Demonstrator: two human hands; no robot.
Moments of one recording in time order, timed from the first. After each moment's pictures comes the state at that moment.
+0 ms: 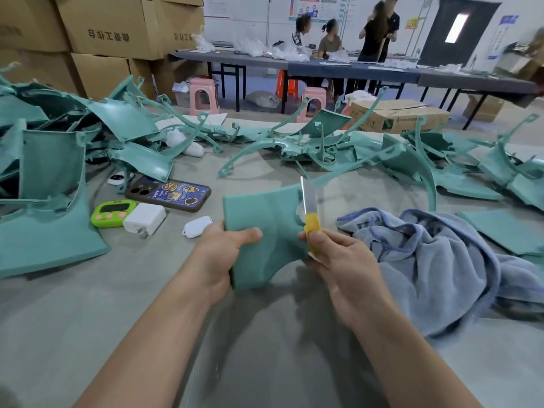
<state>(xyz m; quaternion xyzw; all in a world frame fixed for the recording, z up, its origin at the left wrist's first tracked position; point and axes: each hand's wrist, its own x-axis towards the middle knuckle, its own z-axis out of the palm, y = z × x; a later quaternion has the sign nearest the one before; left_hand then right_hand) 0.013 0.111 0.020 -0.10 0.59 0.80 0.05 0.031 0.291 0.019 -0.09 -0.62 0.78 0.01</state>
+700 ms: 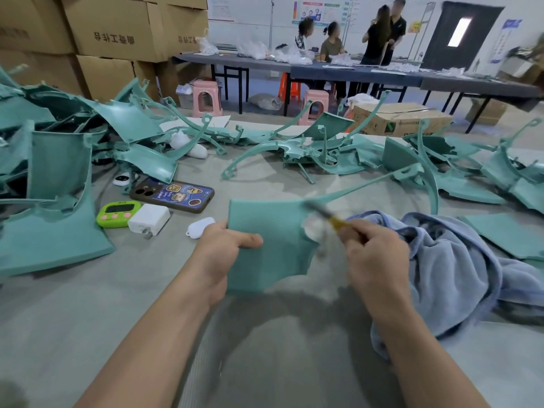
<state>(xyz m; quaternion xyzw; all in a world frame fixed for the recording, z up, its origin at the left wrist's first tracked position) 0.016 0.104 0.026 -0.12 0.63 0.76 0.04 0.018 0.327 0.019 -0.07 -0.87 0.41 0.25</state>
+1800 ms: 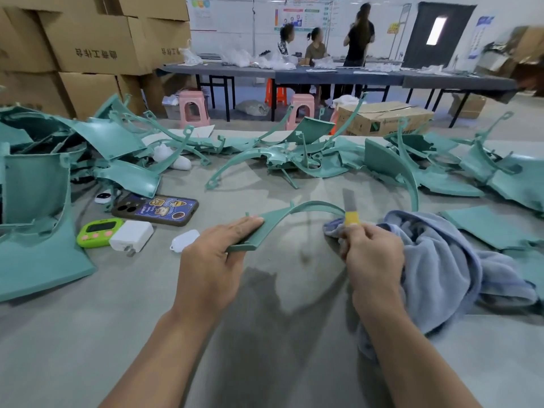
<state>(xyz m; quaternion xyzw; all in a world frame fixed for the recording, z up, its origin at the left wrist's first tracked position) 0.026 0.112 0.014 0.18 0.82 0.42 -0.36 0.007 0.335 0.021 -0.19 -0.76 0.58 0.25</state>
